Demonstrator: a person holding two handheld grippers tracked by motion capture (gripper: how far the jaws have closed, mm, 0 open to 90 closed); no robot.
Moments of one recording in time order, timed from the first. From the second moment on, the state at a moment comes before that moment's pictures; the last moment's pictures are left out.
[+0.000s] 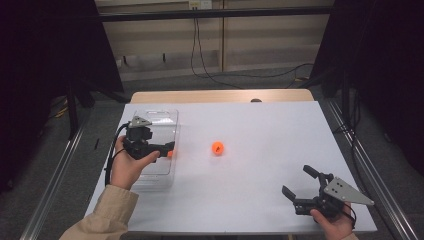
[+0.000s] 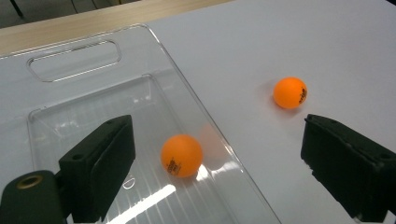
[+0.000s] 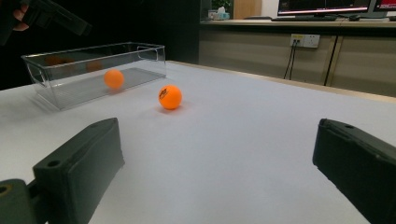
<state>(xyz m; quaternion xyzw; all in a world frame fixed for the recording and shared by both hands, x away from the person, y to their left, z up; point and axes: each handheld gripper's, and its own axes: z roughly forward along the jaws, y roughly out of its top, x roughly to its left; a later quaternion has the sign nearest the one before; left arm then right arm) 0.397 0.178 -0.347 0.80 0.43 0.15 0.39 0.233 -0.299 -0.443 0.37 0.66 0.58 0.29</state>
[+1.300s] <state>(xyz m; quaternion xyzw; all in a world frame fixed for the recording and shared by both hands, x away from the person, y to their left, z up) 0.396 0.136 -0.353 0.81 0.40 0.13 0.41 0.234 -0.299 -0.442 0.37 0.66 0.58 0.29</state>
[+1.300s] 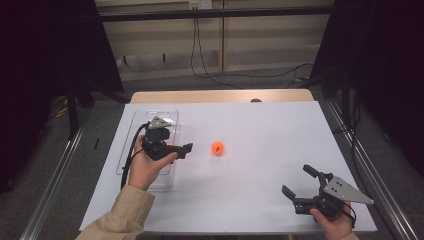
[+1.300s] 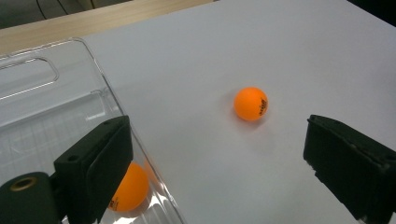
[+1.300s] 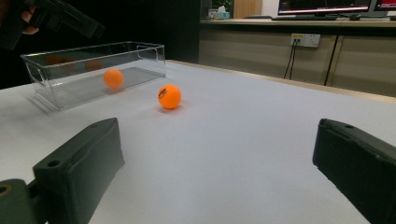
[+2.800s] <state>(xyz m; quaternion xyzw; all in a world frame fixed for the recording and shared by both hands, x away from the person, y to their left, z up) 0.396 0.109 -0.360 0.82 0.38 0.12 0.42 0.236 -0.299 -0.441 0.37 0.66 0.58 0.29</state>
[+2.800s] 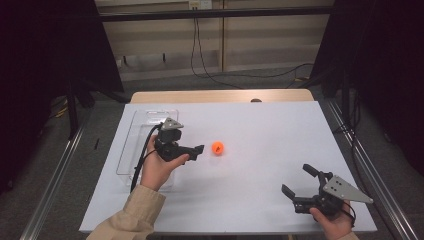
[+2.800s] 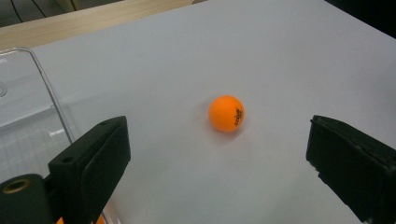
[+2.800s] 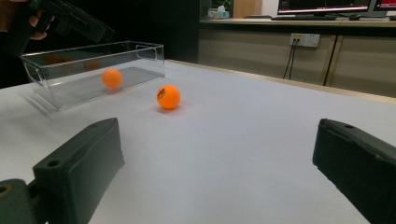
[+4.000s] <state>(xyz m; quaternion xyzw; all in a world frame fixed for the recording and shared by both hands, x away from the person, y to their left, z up) 0.395 0.074 -0.376 0.82 0.37 0.12 0.43 0.236 -0.301 -0.441 0.38 0.66 0.58 0.29</state>
